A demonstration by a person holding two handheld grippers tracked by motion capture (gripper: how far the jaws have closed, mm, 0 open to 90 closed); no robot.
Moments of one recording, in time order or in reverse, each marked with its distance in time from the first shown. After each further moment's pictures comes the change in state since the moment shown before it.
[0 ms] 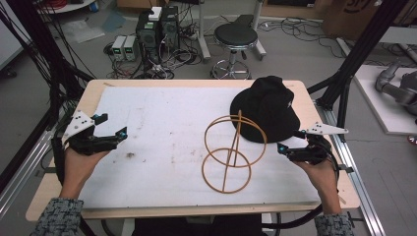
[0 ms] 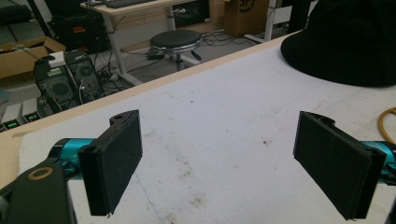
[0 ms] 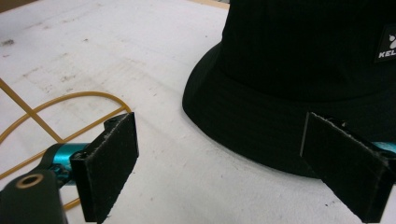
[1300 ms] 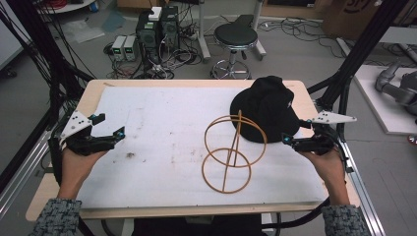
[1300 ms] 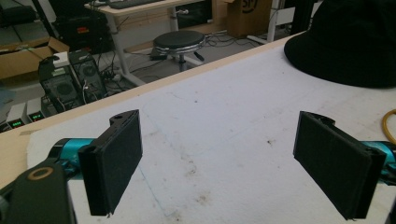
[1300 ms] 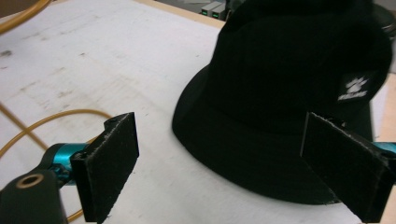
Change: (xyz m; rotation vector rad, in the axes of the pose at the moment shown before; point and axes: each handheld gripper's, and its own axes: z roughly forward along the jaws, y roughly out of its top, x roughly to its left) left arm 0.004 0.000 -0.005 -0.003 0.011 0.002; right arm -0.008 0.034 -0.013 -0.007 -0.017 -0.036
